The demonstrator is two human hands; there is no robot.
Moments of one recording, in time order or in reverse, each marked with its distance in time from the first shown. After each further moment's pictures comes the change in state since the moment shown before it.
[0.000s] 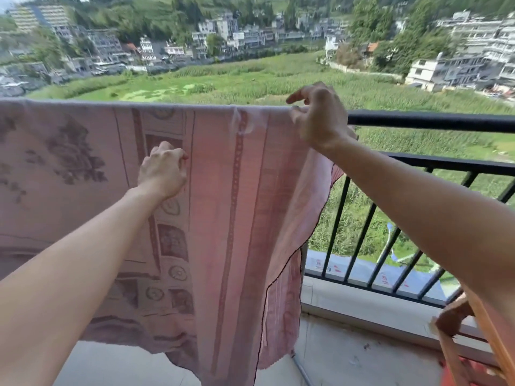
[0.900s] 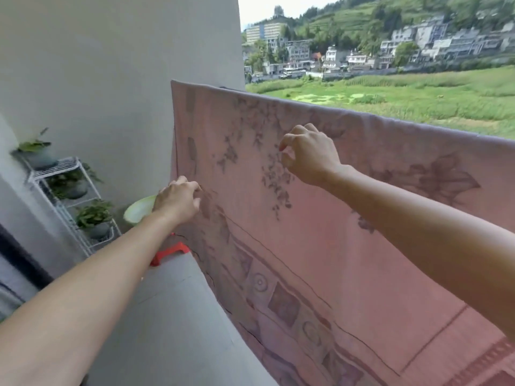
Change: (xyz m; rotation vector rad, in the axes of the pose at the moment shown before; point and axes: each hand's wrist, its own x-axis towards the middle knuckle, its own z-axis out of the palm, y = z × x) left_hand -0.019 -0.641 -0.118 0.330 -0.062 -0.633; right_hand 0.057 -0.528 0.516 0.111 -0.402 -0.721
